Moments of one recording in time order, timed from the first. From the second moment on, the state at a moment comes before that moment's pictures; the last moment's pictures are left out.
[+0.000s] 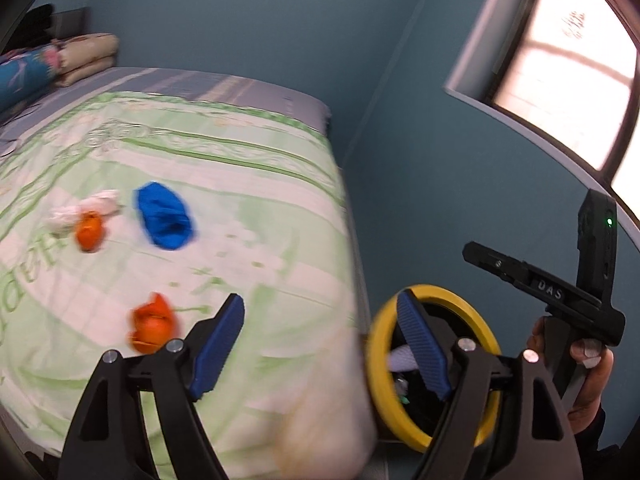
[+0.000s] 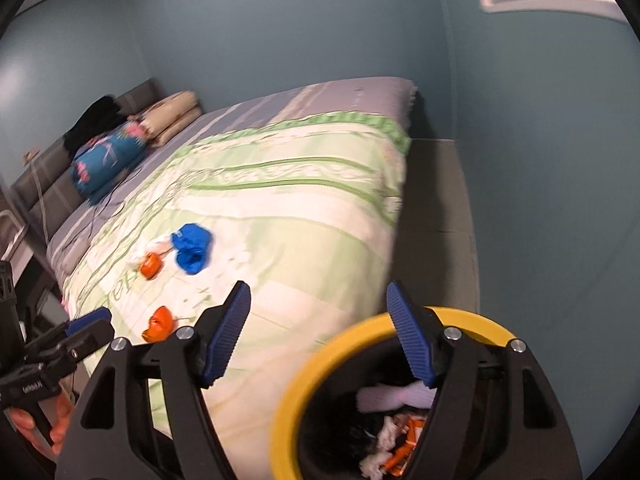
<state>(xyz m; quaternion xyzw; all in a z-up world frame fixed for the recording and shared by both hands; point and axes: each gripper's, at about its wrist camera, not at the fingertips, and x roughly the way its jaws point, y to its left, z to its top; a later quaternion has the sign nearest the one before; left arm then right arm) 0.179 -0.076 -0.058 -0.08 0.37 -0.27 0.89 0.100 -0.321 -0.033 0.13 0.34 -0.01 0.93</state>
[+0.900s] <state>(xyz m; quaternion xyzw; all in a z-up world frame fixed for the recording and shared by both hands) 0.230 0.025 -0.141 -0.10 0.43 -0.17 0.88 0.293 -0.130 -0.075 0.01 0.42 0.17 0.89</state>
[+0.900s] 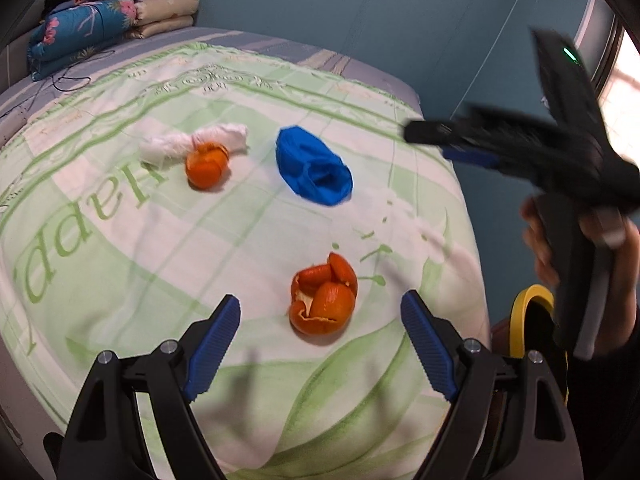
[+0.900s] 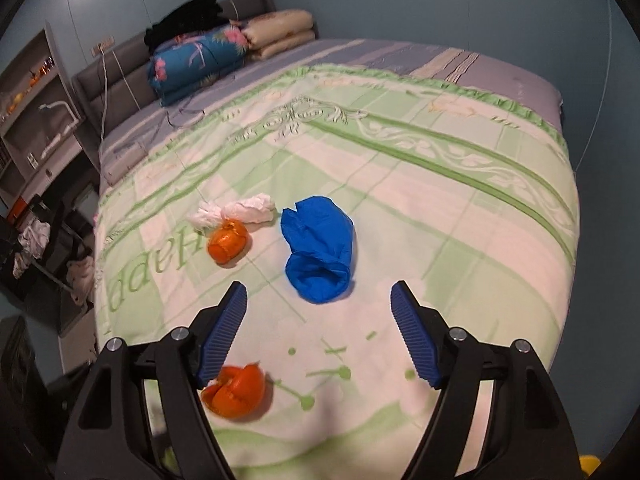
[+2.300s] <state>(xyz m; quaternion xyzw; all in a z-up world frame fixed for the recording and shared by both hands) 0.272 -0.002 -0.195 -0.08 0.49 -0.18 0.85 0.382 -0.076 -0.159 -0.07 0.48 0.12 0.86</state>
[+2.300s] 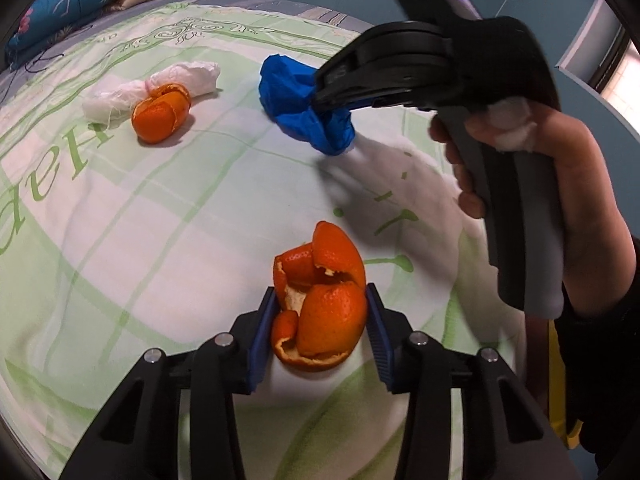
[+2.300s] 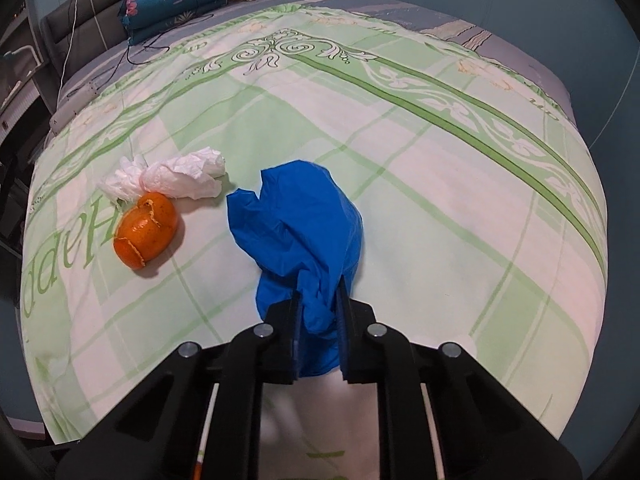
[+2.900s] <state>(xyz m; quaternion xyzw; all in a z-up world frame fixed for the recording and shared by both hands) 0.259 0.015 -0.163 -0.11 0.46 -0.18 0.86 0.331 -0.102 -0.093 -0.03 0.43 0.13 0.89</state>
